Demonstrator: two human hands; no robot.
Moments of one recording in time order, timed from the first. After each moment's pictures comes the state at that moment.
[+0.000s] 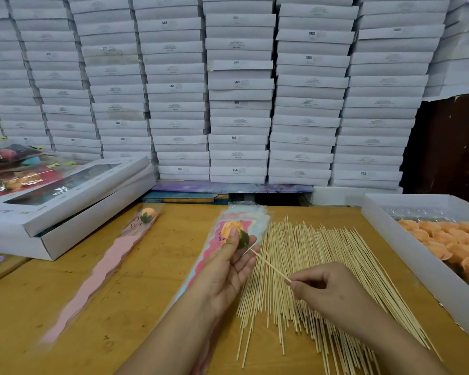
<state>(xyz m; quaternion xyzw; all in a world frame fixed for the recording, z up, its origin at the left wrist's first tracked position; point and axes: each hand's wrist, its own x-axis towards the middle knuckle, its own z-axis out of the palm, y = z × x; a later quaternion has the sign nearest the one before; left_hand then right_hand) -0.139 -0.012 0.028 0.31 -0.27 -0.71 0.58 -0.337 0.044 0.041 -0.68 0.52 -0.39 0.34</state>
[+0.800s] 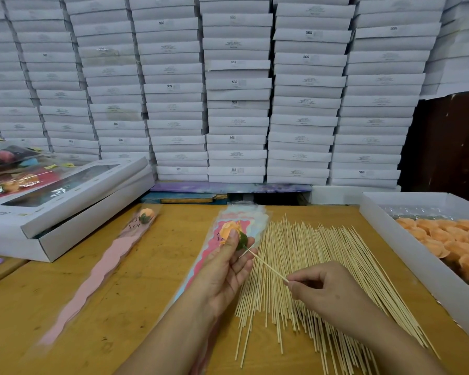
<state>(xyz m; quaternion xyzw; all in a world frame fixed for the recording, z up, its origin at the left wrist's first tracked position) -0.138 -0.012 0.026 0.31 -0.28 -0.71 0.57 -0.338 0.042 0.037 -0.69 0.52 -0.39 0.32</state>
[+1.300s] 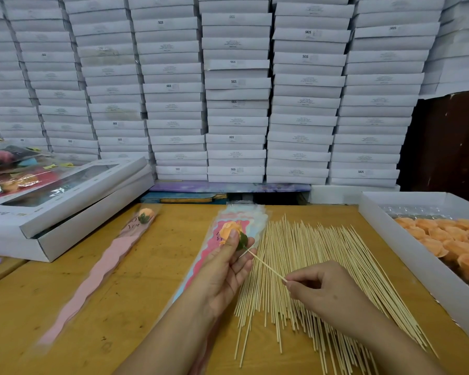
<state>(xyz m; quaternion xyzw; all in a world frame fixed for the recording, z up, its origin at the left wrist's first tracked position) -0.140 -0.010 0.027 0.32 -0.28 -0.70 0.57 -0.337 0.042 0.036 -0.69 0.52 -0.38 0.32</state>
